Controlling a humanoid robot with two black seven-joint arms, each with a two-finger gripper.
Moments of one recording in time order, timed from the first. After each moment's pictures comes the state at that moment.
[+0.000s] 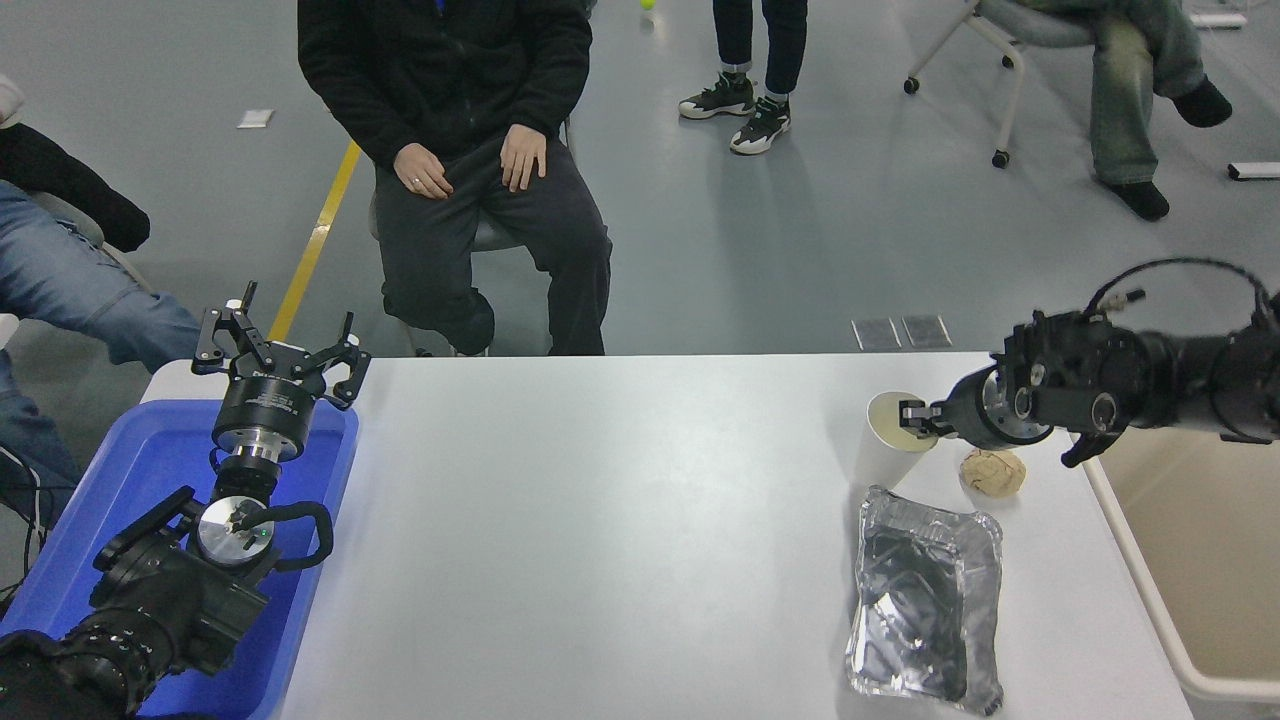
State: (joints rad) left arm -0.65 0.17 -0.94 -0.29 -0.24 -0.69 -0.36; right arm 1.59 -0.34 -1.10 0.95 -0.33 0.37 0.03
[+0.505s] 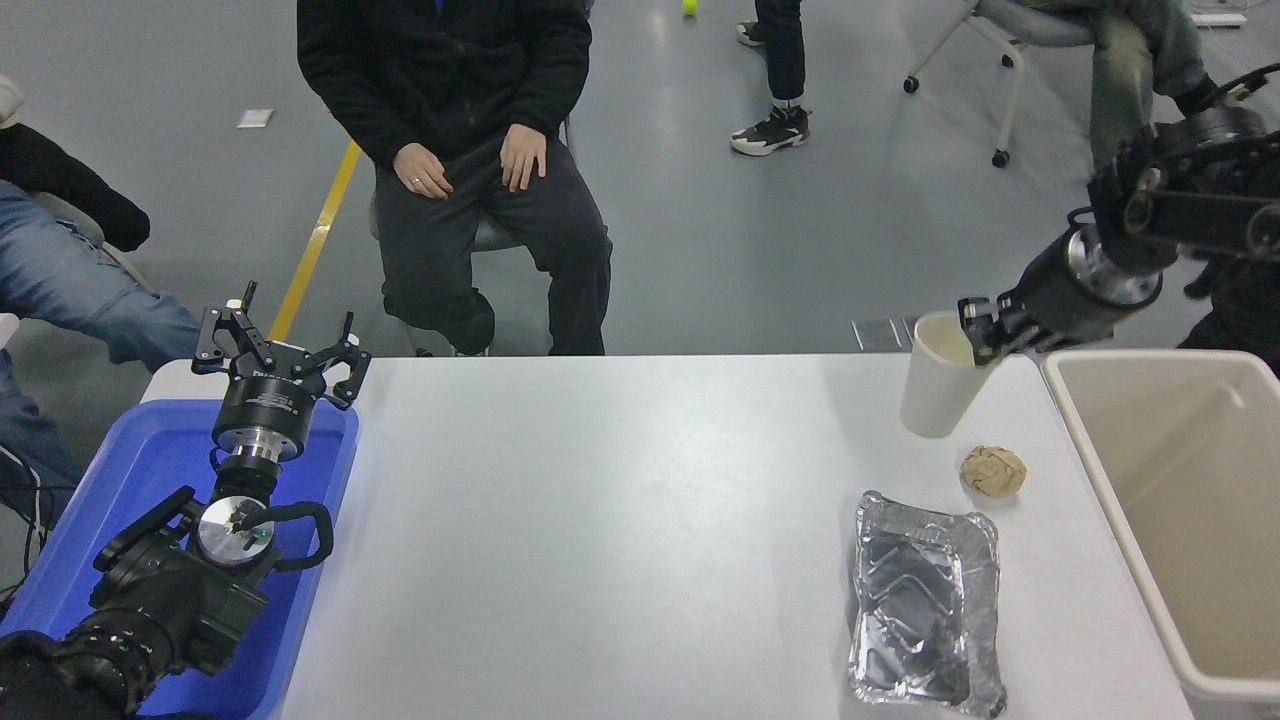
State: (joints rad) left arm -0.65 0.17 -0.94 -0.29 -0.24 -0.69 -0.36; right arm 1.94 -0.42 -1.14 1.01 -0.35 0.72 0.02
